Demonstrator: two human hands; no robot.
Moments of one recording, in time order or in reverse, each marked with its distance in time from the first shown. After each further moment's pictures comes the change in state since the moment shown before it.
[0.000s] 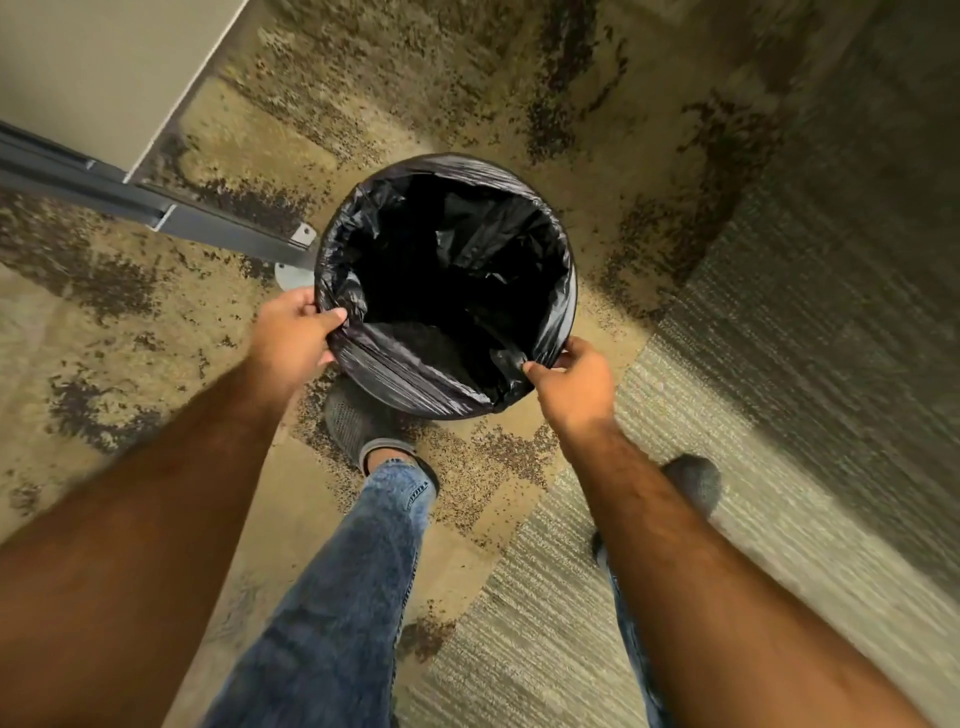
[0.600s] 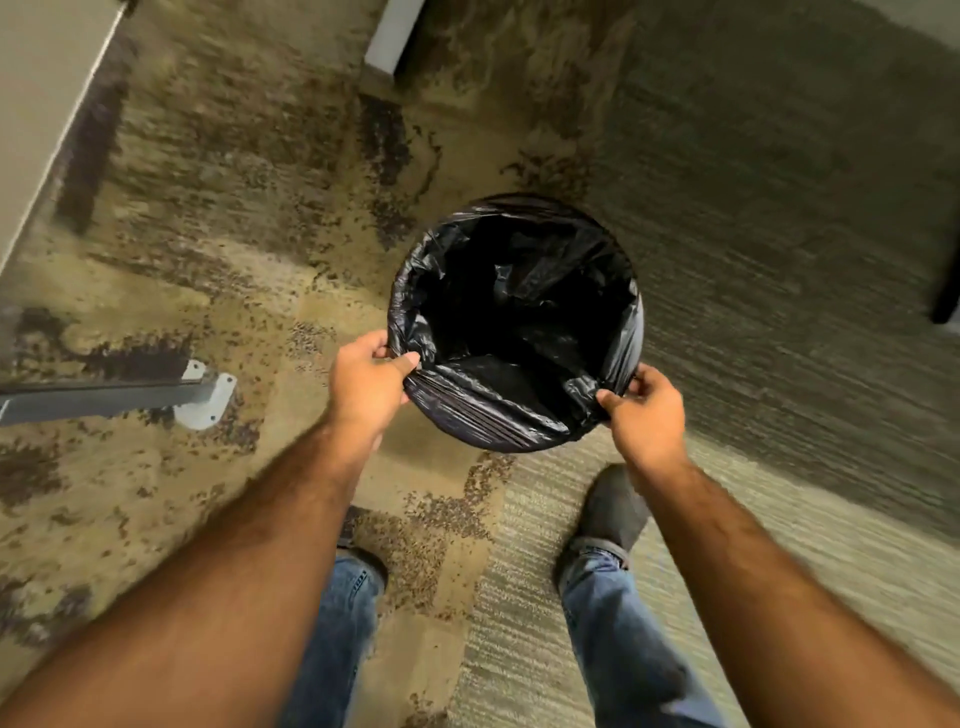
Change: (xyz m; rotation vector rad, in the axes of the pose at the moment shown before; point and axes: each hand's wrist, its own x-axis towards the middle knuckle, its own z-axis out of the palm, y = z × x) left_hand -0.080 0.087 0.215 0.042 -0.225 0.164; right_hand 0.048 0.076 -0.209 0.287 0.308 0.021
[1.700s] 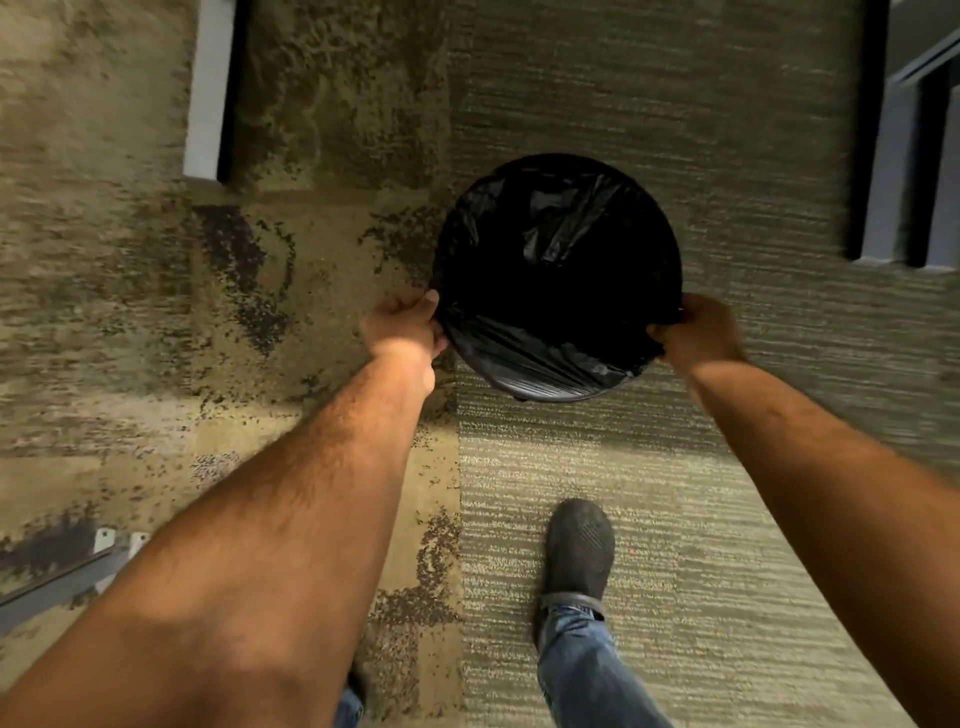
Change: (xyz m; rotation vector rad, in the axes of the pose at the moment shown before) left_hand 0.052 0.125 0.284 -0.229 -0.081 -0.123; right_hand 0.216 -0.004 -0.186 -0.077 0.169 0.113
